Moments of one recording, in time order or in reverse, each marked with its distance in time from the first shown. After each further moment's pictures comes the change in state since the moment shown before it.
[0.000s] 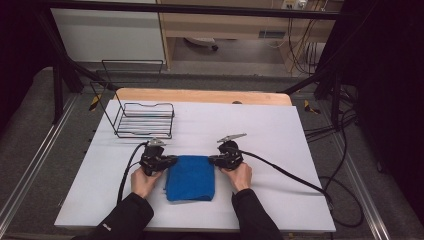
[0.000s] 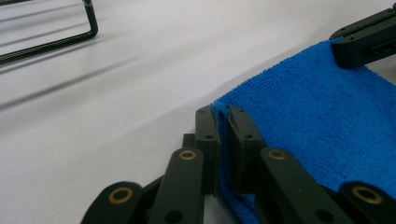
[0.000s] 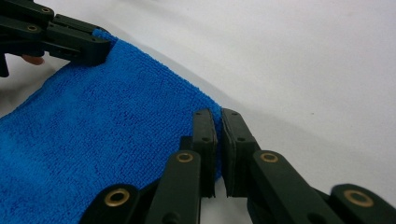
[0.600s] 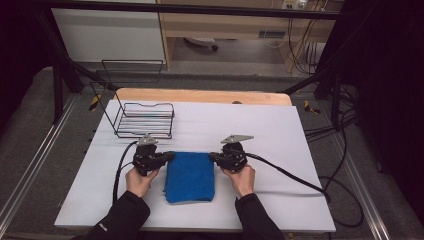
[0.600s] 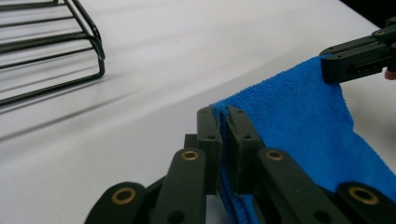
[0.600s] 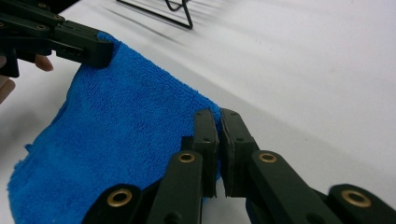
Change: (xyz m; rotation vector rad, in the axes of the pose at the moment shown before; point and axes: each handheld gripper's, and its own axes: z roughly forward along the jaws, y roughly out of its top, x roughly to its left) left arm -0.006 0.007 -0.038 -0.128 -0.059 -0.021; right arm 0.018 0.000 -0.032 -0.149 0.002 -0.070
